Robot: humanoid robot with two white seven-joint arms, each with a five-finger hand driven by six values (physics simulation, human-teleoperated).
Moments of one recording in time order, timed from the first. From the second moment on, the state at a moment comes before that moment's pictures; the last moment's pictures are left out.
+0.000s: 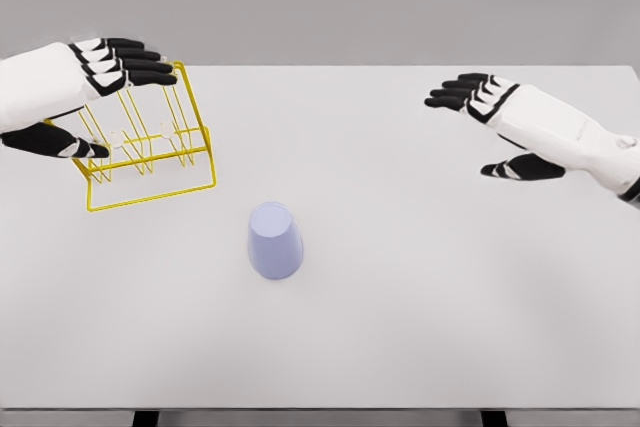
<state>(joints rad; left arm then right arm) -0.49 1.09 -0.37 -1.77 -0.06 -0.61 -0.40 -0.25 -0.60 0.00 -1.74 0.29 -0.61 0.61</state>
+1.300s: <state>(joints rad) -1.12 0.88 -1.15 -1.77 -0.10 -0.61 -0.61 -0.26 -0.61 0.04 -1.74 0.30 -0.61 0.61</state>
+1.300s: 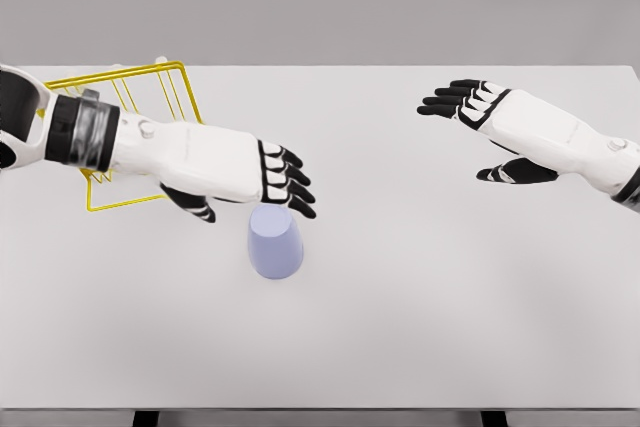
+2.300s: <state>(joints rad) -1.11 0.75 -1.24 -1.63 -0.22 -0.61 -0.61 -0.26 -0.61 0.04 -1.74 0.31 -0.61 0.61</state>
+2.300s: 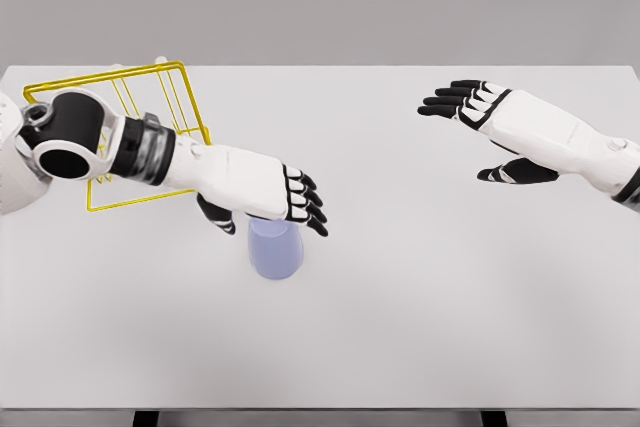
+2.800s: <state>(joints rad) -1.09 0.71 -1.26 -1.59 -0.24 -0.61 -0.61 -0.14 -0.59 -0.04 -1.70 0.29 -0.61 0.61</state>
